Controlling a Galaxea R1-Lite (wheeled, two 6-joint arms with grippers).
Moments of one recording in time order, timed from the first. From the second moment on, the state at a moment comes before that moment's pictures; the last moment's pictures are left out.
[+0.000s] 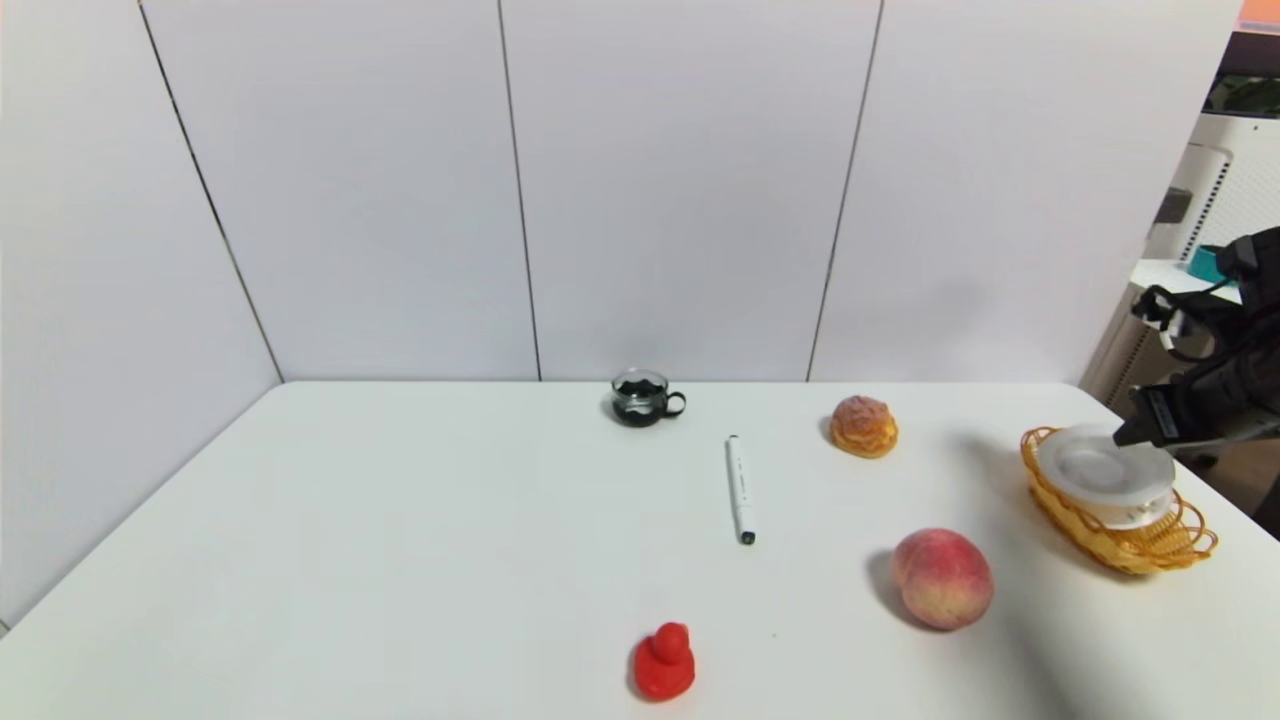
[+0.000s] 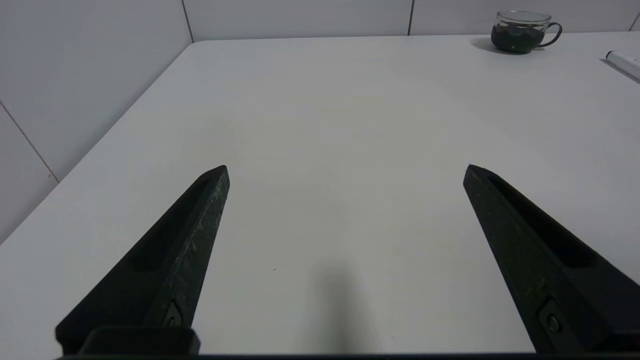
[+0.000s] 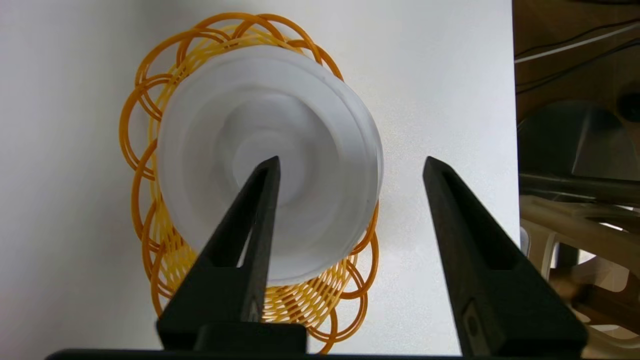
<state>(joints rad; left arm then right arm) -0.01 0.00 0.00 0.00 0.00 -0.01 -0.31 1.87 -1.34 0.40 -0.07 -0.28</state>
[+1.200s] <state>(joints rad) -0.01 0.00 0.00 0.00 0.00 -0.01 -0.03 0.80 -0.74 0.40 -0.09 -0.22</state>
